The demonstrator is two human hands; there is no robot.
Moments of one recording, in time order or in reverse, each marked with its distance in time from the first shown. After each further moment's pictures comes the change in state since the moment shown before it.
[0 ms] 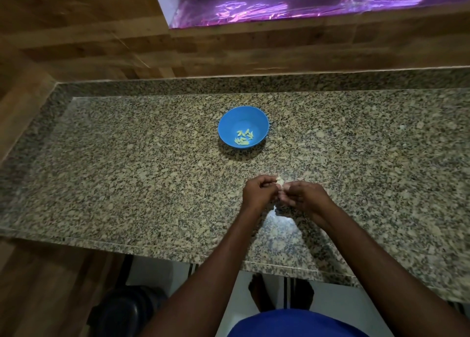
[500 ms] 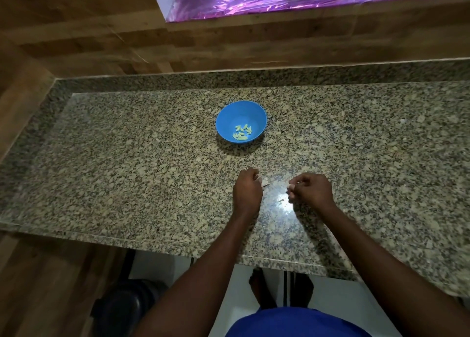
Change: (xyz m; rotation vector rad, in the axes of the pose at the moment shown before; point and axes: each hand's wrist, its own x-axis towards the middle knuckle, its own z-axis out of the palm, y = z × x) left_hand 0.006 -0.019 -0.011 0.650 0.264 0.305; right_hand 0.016 0.010 -0.026 -0.548 0.166 -0.292
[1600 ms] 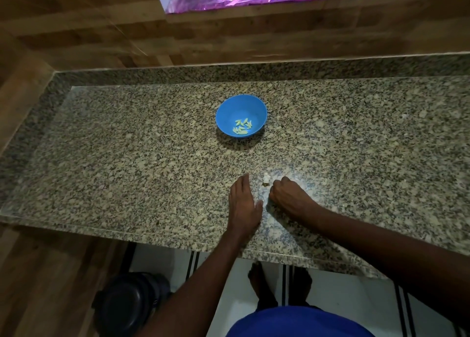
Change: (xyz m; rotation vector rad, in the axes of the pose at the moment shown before) left_hand -0.045 -0.043 0.004 0.208 -0.121 0.140; right_hand -0.009 -0.001 0.034 -1.781 -0.301 -0.944
